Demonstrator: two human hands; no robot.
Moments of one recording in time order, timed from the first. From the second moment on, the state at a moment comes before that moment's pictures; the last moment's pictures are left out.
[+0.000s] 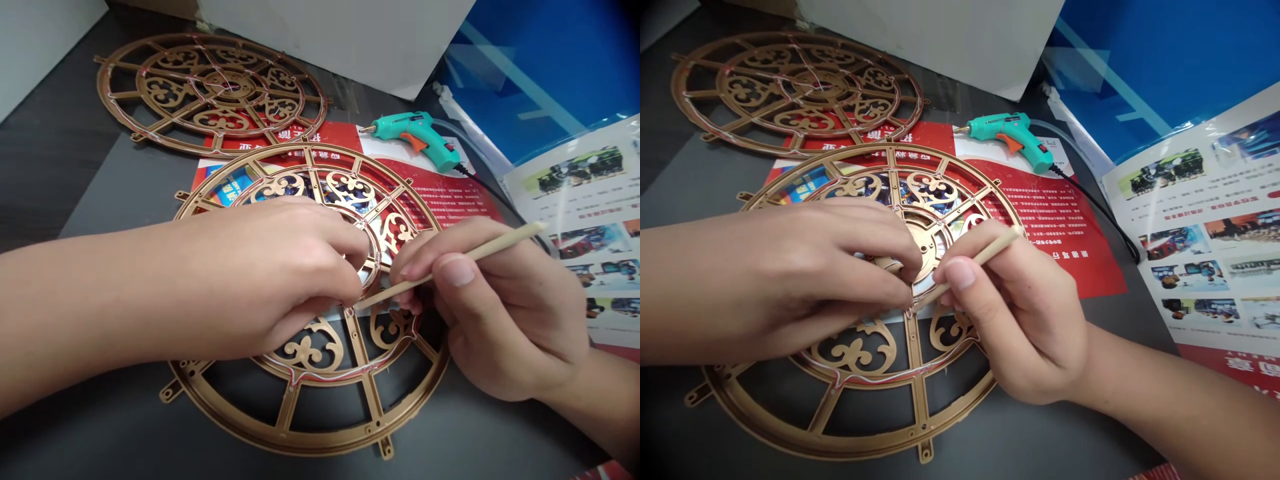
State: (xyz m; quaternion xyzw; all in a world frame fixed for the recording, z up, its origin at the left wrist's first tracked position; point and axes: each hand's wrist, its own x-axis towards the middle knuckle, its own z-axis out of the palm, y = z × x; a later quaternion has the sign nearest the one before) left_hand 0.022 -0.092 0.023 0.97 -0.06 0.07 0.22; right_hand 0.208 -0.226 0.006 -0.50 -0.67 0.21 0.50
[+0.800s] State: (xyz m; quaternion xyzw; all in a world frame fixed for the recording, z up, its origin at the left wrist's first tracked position) left_hand 0.022 -0.096 0.020 0.97 -0.05 0.07 0.24; right_hand 0.223 -0.247 0.001 -0.44 -0.76 0.17 0.45
